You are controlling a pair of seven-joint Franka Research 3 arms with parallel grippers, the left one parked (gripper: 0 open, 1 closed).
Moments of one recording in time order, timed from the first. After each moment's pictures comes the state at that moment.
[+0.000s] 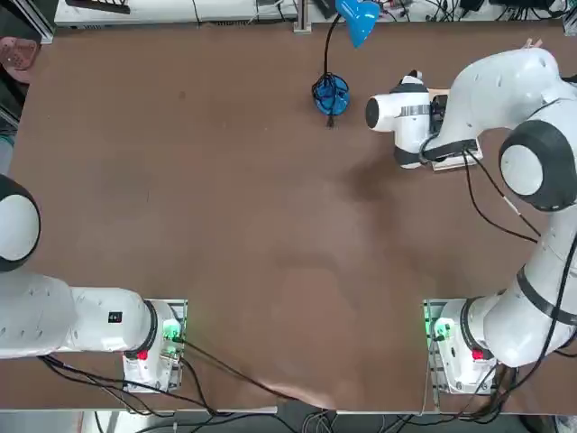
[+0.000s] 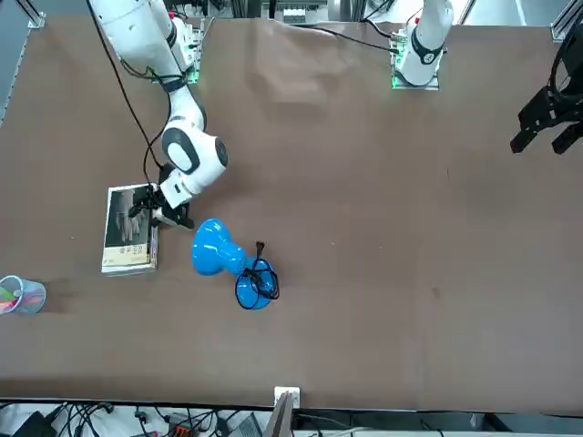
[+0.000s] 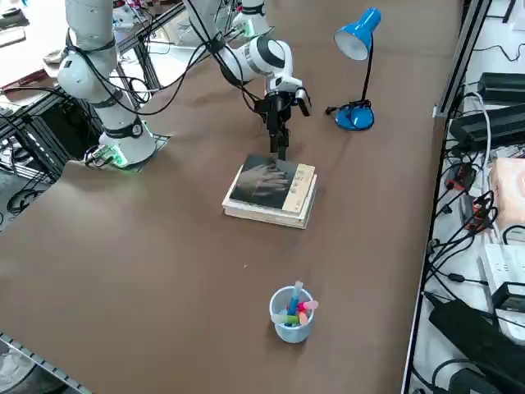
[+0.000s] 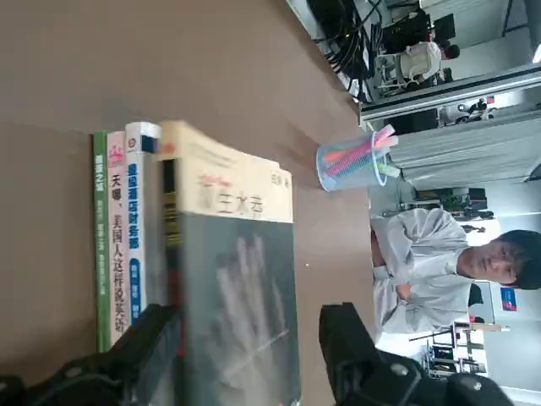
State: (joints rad) arm 0.38 0.46 0.07 -2.09 -1.25 1.90 1.17
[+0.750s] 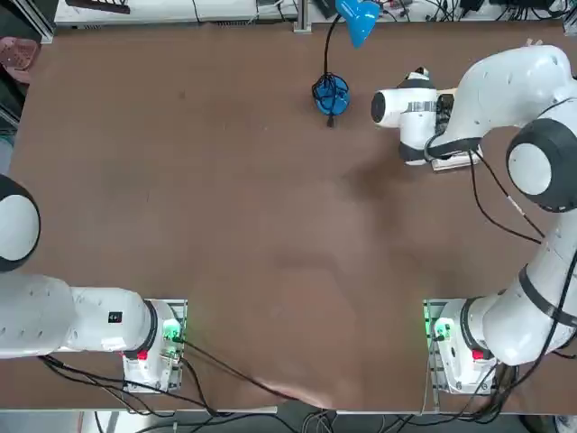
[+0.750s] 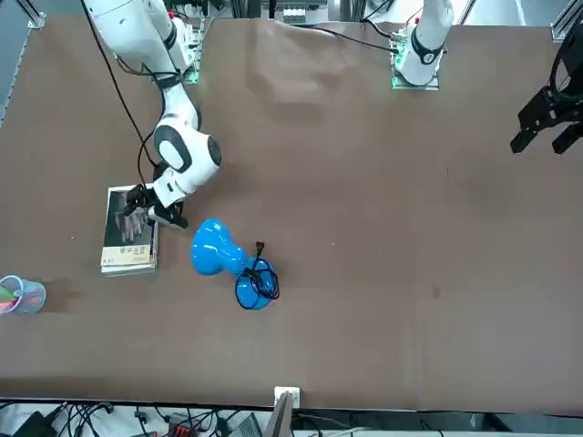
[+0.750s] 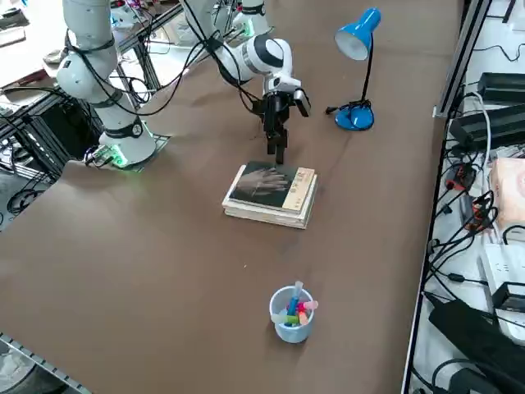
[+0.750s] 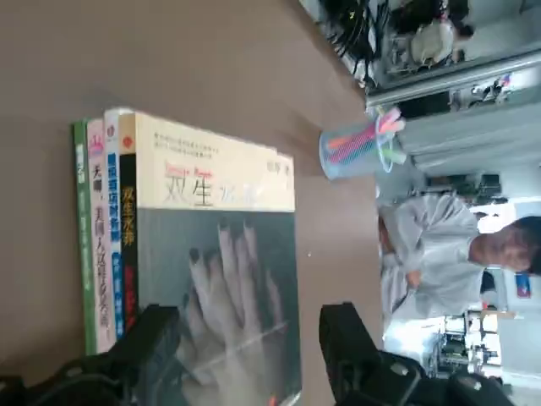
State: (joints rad) arm 0.36 0.45 0.07 -2.09 -1.16 1.92 1.13
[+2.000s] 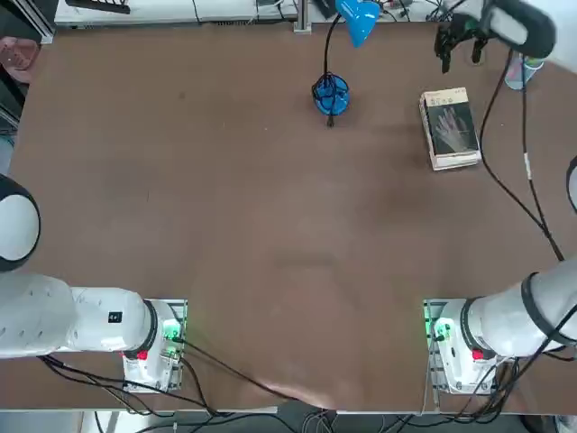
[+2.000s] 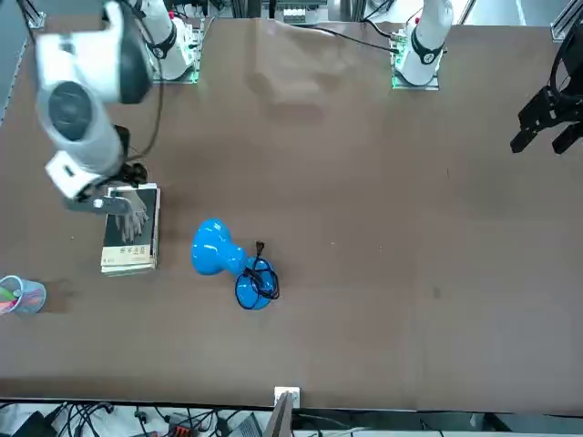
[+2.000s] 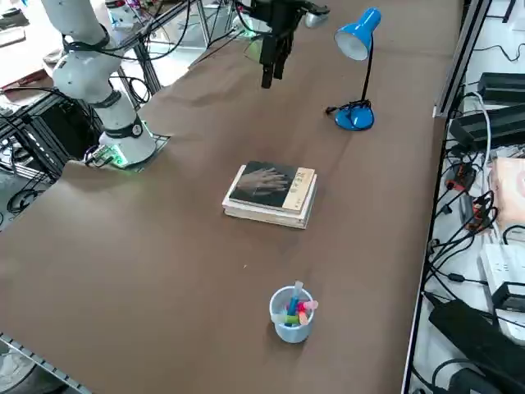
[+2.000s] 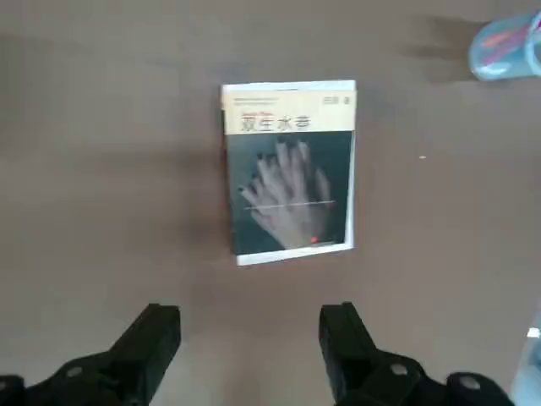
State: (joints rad) arm 0.15 0.15 0.04 -1.66 -0.18 1.62 0.21
